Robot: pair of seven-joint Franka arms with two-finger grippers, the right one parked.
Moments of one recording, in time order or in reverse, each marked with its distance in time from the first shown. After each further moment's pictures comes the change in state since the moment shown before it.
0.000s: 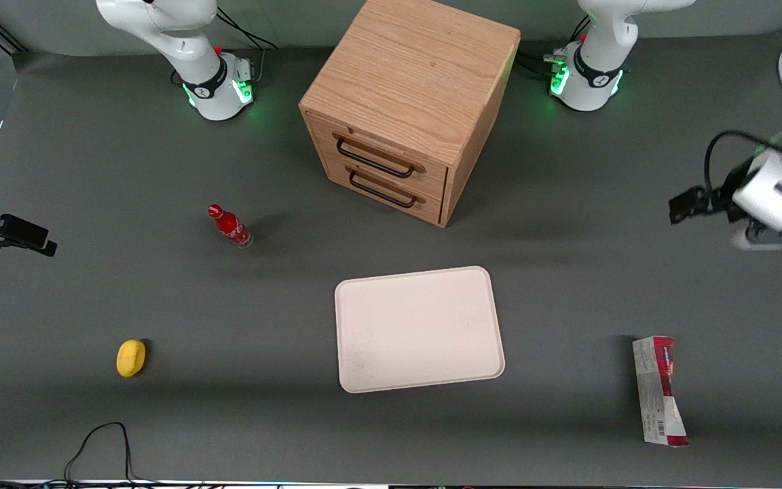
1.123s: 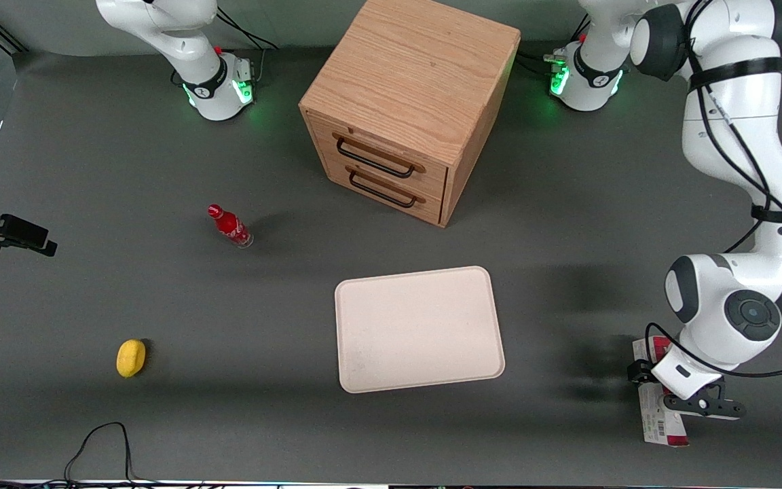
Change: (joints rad) arm -0.101 0.728 0.179 0.329 -0.018 0.684 0.140
